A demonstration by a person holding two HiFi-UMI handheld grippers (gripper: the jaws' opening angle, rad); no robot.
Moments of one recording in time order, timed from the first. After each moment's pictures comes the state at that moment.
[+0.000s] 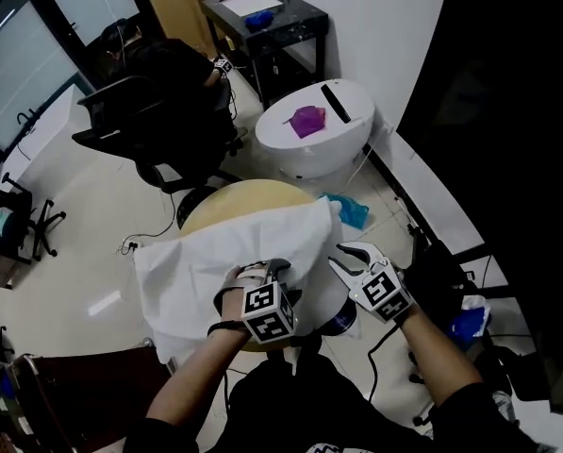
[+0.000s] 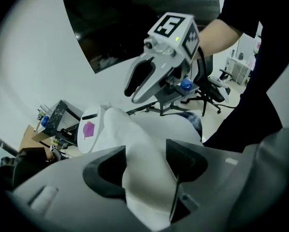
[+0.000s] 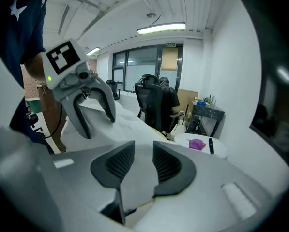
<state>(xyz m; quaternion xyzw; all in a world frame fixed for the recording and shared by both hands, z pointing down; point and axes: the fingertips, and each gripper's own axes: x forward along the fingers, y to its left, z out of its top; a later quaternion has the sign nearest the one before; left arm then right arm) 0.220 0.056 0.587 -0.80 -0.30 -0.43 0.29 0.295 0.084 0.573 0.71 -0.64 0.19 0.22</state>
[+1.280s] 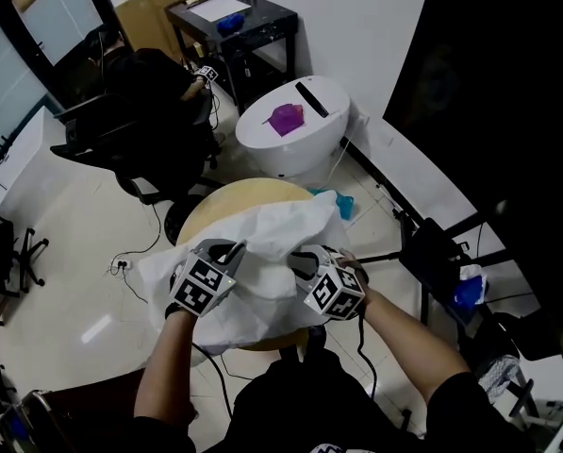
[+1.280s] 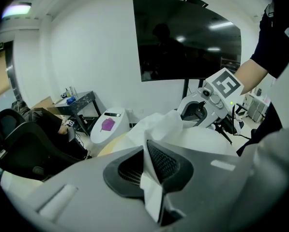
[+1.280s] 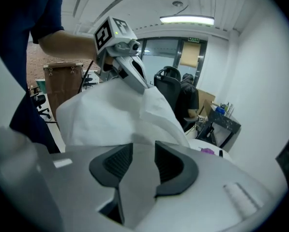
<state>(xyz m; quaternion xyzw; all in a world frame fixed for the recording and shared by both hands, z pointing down) 0.206 -0.104 0.543 -0.90 -0.21 -0.35 0.14 0.204 -0.015 0.601 0.66 -0.66 0.16 0.32</state>
